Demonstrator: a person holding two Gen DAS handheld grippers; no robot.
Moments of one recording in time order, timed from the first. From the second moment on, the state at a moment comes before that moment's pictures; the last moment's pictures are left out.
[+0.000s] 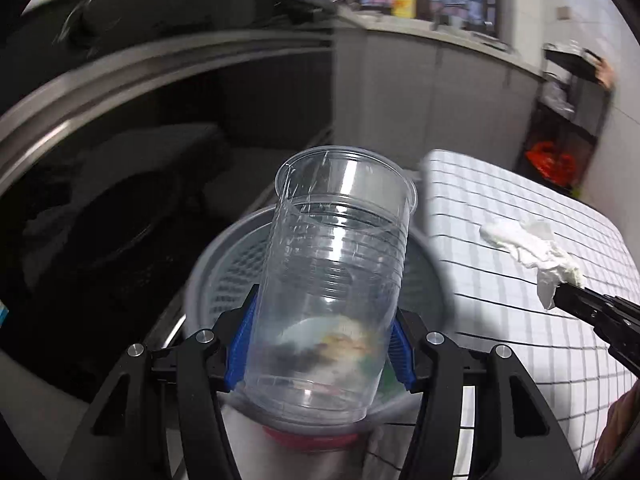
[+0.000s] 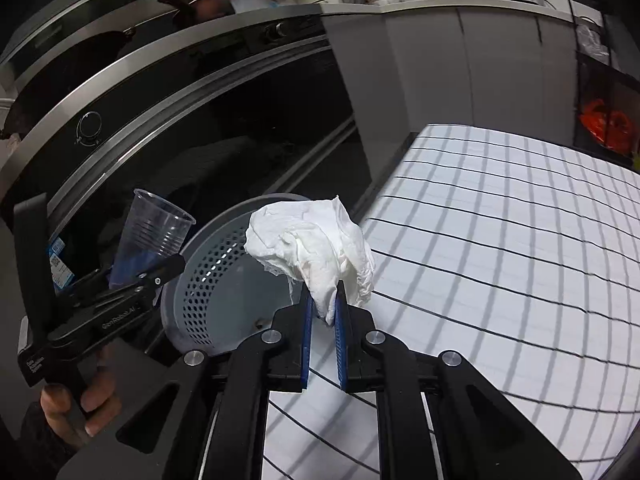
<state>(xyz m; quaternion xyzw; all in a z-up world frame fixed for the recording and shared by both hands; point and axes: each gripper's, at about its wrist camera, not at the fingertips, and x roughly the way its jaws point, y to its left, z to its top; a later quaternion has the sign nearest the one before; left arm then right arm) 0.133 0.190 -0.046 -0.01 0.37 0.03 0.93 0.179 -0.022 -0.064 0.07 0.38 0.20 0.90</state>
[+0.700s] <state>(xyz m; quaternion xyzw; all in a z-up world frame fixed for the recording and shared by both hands) 0.149 0.222 -0.059 -0.04 0.39 0.08 0.92 0.215 0.061 -0.085 -0.01 0.39 0.22 0.89</state>
